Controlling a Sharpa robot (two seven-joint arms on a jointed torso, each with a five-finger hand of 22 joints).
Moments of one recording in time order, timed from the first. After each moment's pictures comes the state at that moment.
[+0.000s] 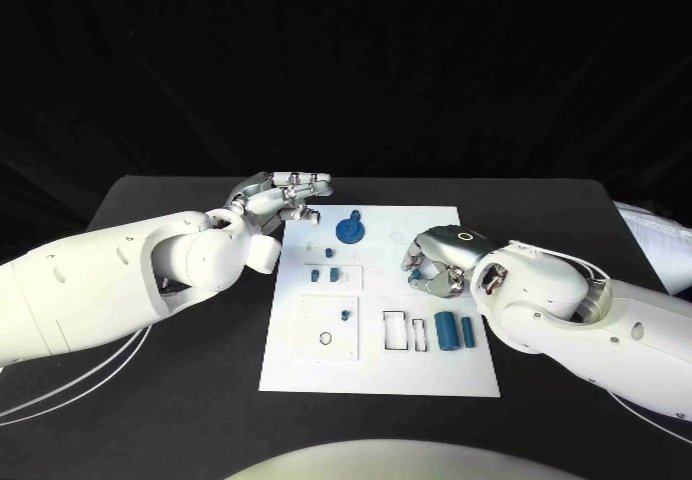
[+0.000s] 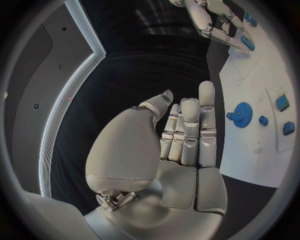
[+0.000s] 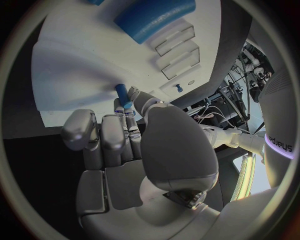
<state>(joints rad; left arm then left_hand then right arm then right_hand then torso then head) 1.20 -0.87 -0.03 1.56 0.07 -0.25 0.29 1.40 -0.14 0.41 0.01 0.07 0.98 0.20 0.10 0.07 1.07 0.12 0.24 0.08 1.25 0.03 1.09 0.59 0.17 1.26 0.12 0.44 1.01 0.92 -0.85 0.20 1.75 -1.84 -0.10 -0.35 1.39 -0.16 0.41 0.05 0.07 1.11 0.12 0.07 0.07 1.10 0.07 0.15 0.06 1.47 -0.01 1.19 1.03 0.11 1.36 0.09 1.20 0.98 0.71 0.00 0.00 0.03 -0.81</state>
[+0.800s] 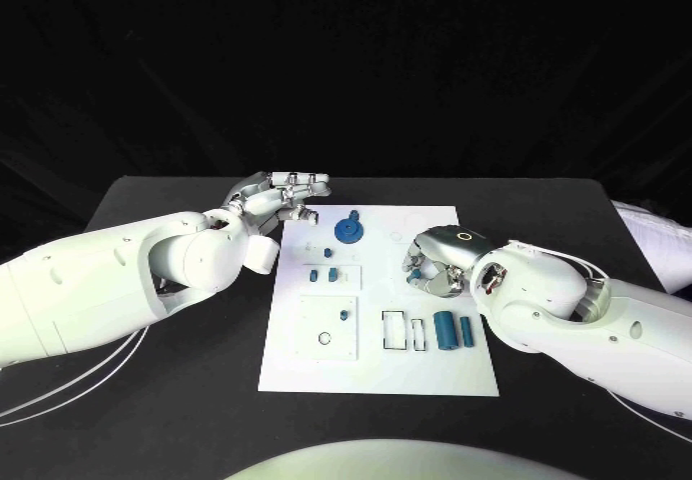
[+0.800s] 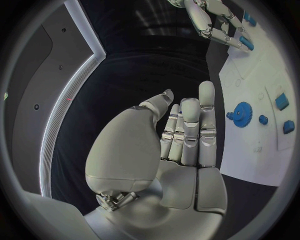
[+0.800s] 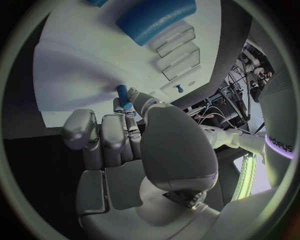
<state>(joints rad) 1.20 -0.87 -0.03 1.56 0.06 -0.25 0.29 1.40 -0.14 0.41 0.01 0.07 0.98 0.20 0.10 0.07 1.06 0.12 0.24 0.08 1.25 0.03 1.09 0.59 0.17 1.26 0.12 0.44 1.01 0.92 -0.86 0.20 1.75 -1.84 -0.10 -0.36 1.41 -0.14 0.44 0.05 0.07 1.14 0.12 0.07 0.07 1.12 0.07 0.15 0.06 1.47 -0.01 1.18 1.03 0.11 1.36 0.09 1.20 0.99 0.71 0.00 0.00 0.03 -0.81</state>
